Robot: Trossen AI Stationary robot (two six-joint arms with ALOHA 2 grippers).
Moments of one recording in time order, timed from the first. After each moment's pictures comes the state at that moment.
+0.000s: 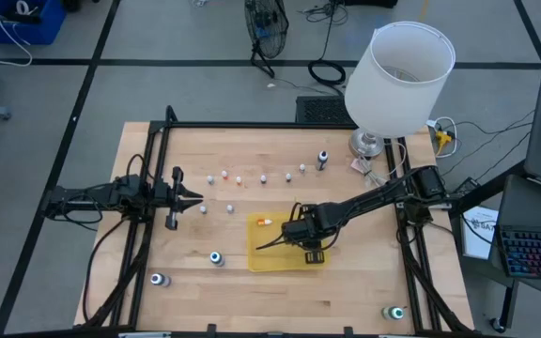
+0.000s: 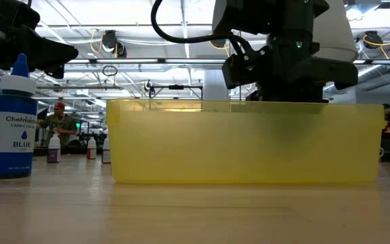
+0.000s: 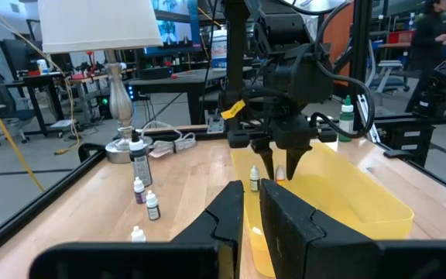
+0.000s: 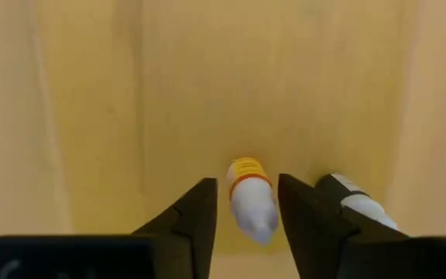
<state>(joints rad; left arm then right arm) 0.00 0.01 0.03 0.00 0.02 0.07 0.23 1.89 1.26 -0.82 0.02 0.17</state>
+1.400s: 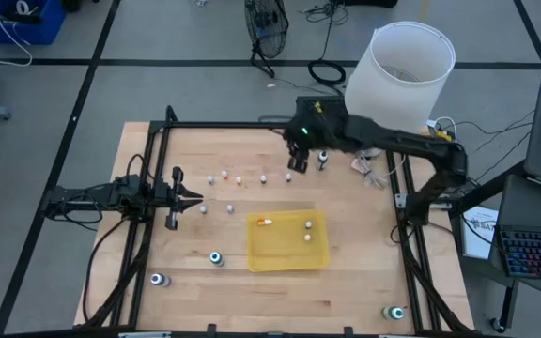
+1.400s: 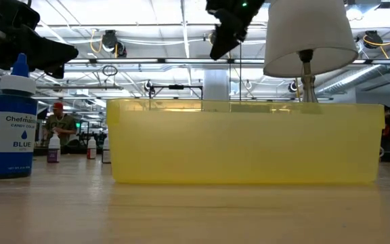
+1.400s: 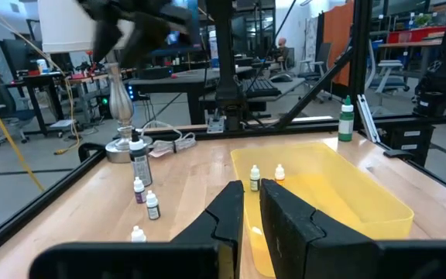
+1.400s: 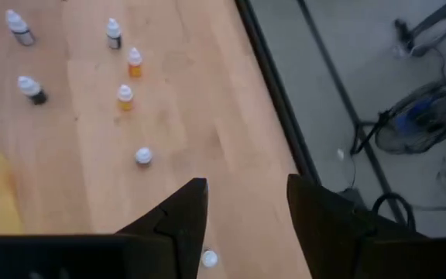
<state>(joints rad) 0.00 0.01 0.03 0.00 0.02 0.07 -0.28 1.67 1.64 -0.82 0.24 -0.15</state>
